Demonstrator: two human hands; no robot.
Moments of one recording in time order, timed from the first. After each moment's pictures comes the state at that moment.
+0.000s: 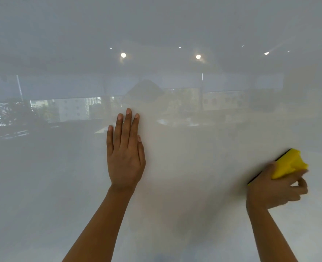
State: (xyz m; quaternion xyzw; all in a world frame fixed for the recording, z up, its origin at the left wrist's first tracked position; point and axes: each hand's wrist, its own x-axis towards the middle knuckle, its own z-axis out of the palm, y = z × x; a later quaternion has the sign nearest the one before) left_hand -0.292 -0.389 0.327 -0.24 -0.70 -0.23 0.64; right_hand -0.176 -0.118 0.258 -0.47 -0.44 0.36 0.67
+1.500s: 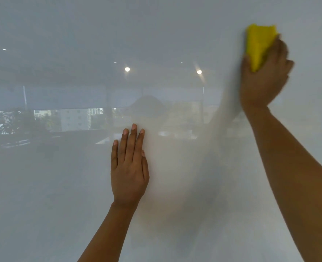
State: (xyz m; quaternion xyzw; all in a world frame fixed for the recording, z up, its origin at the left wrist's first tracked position) left_hand -0.293 -0.390 0.326 -0.25 -0.69 -0.22 0.65; right_hand -0.190 -0.126 0.519 -0.26 -0.59 0.08 0.76
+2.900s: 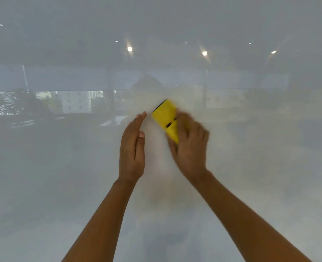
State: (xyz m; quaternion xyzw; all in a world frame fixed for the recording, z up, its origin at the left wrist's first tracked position) left_hand -0.272 -0.427 0.319 -0.41 -0.59 -0.54 0.44; right_hand -0.227 -0.285 0.322 -0.02 -0.72 -0.07 0.69
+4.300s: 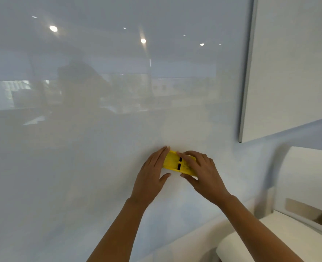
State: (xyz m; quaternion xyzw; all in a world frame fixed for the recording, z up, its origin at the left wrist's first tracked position) left_hand -0.183 -0.261 0.221 -0.58 -0.70 -0.34 0.23; right_hand -0.051 -0.120 0.212 -0.07 -0.90 0.00 0.43
